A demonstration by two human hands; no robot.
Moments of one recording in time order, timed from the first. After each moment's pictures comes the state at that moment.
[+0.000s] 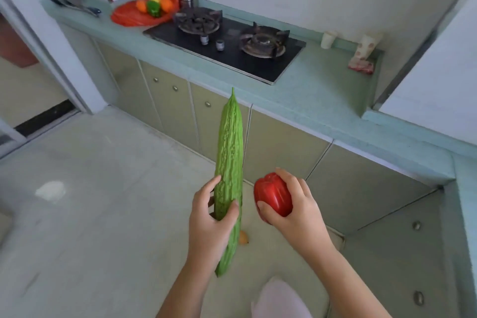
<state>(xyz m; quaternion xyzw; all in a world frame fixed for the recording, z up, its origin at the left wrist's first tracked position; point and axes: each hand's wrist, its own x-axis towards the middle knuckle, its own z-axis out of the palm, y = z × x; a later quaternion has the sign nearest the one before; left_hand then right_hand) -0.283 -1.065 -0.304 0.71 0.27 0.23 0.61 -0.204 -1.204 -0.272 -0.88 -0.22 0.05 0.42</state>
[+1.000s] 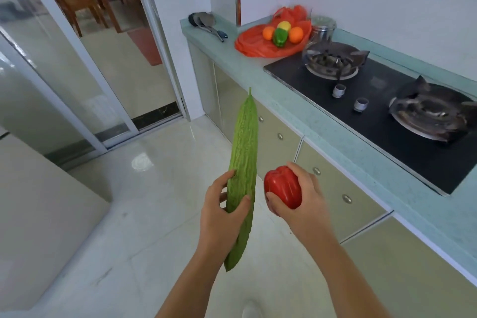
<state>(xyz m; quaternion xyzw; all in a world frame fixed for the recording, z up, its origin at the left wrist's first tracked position) -0.140 -0.735 -0.268 0.64 0.41 0.31 0.57 -0.014 -0.824 -0.270 -0.80 -0.35 0.15 0.46</state>
